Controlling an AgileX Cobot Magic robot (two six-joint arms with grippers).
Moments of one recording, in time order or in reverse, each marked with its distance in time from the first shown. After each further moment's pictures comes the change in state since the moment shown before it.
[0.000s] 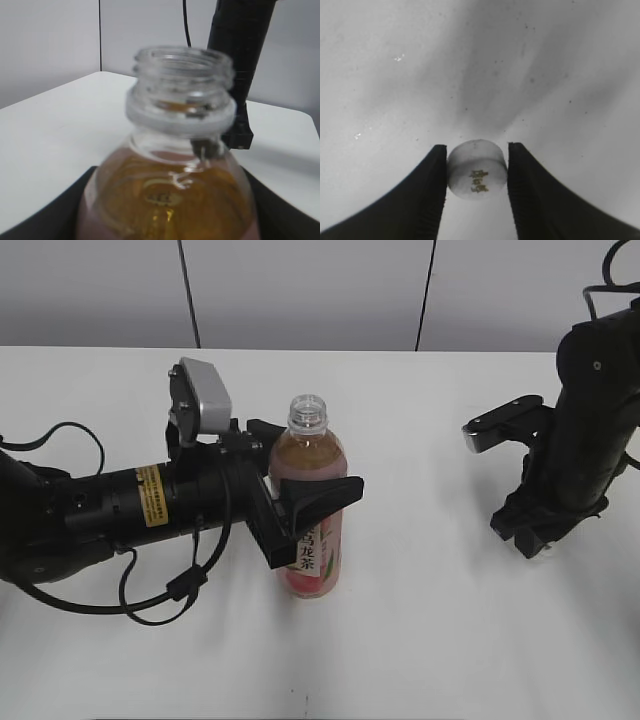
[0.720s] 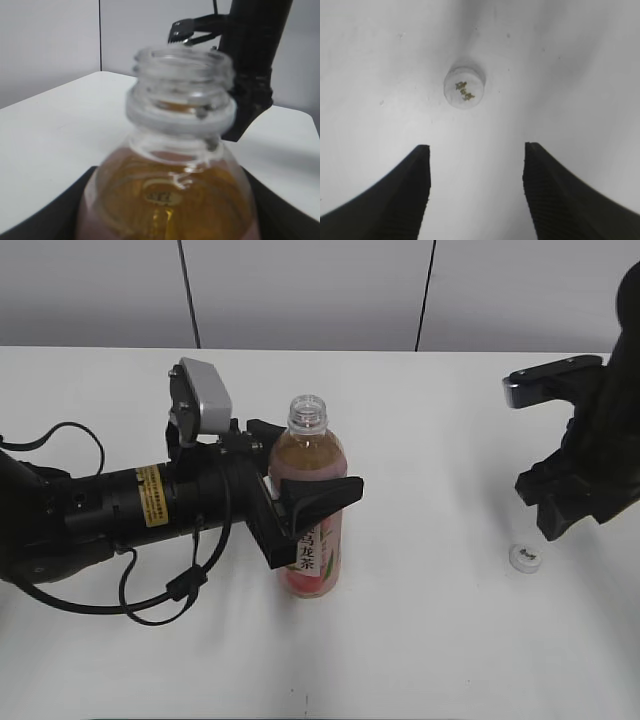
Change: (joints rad) left arm 0.000 0.000 0.000 0.000 0.001 0.000; right arm 0.000 -0.141 0.004 0.022 0.126 0.154
